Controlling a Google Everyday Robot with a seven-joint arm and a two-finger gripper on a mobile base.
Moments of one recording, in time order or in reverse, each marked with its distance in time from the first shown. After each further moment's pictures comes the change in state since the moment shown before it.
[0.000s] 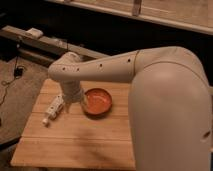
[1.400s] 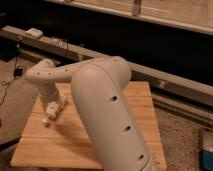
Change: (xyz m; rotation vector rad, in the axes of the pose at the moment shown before) arm -0.090 0.135 0.083 -0.071 -0.003 -0.083
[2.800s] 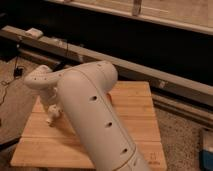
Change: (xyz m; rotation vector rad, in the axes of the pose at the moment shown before) arm -0.007 -0.019 0.038 0.095 0.040 0.079
